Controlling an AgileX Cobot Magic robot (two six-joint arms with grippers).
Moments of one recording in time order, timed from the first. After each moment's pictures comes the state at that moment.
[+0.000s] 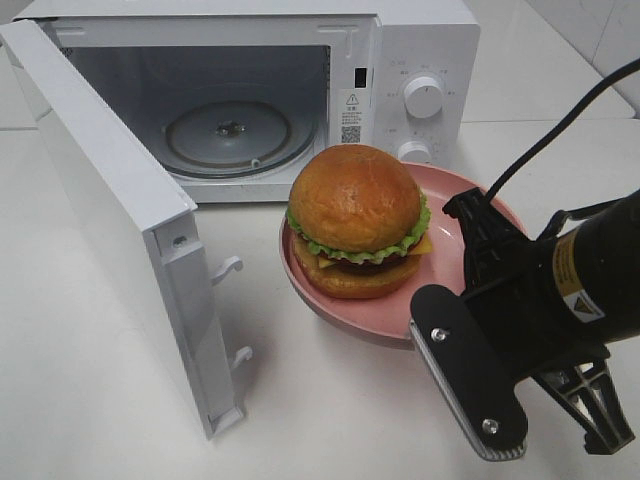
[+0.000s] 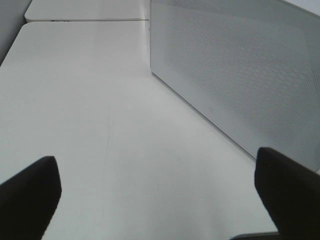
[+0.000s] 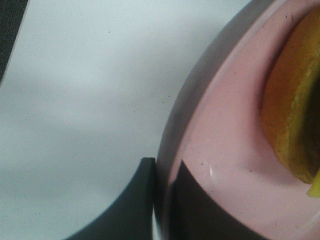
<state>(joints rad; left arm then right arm) 0.09 -0.01 -0.52 -0.18 1.09 0.13 0.85 1.29 -0.63 -0.42 0.53 -0.85</state>
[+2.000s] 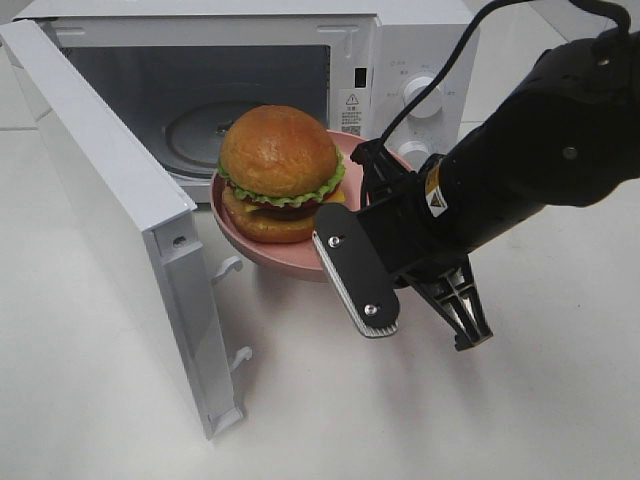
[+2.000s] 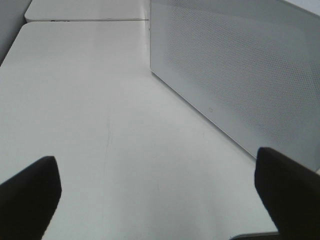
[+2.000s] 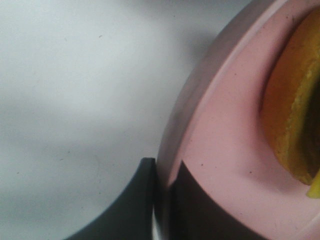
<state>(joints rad) 0.09 -0.01 -0.52 -0.18 1.09 0.13 0.73 1.60 -0.89 -0.21 0.36 -1.17</state>
